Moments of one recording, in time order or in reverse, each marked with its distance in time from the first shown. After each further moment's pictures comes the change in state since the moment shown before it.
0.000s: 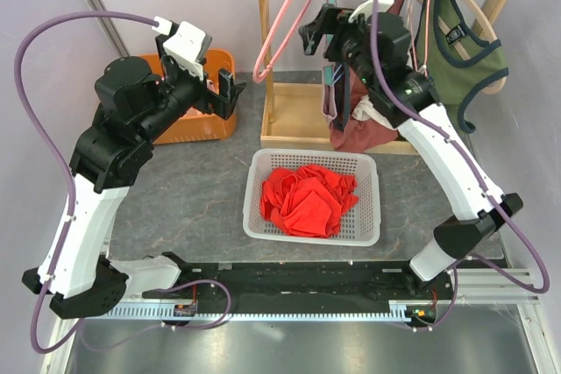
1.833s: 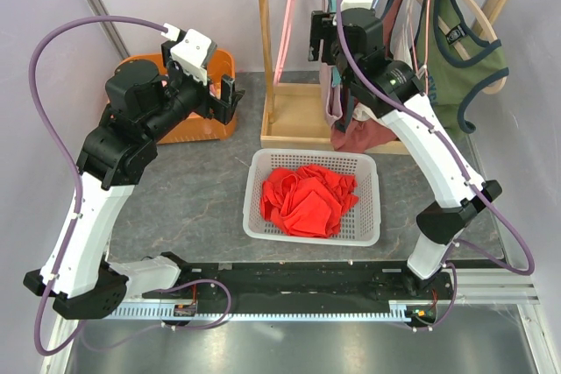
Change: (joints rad) left arm 0.043 -0.021 -0.084 -0.005 0.030 0.013; right arm 0.079 0.155 0.237 -0.281 0.328 -0.208
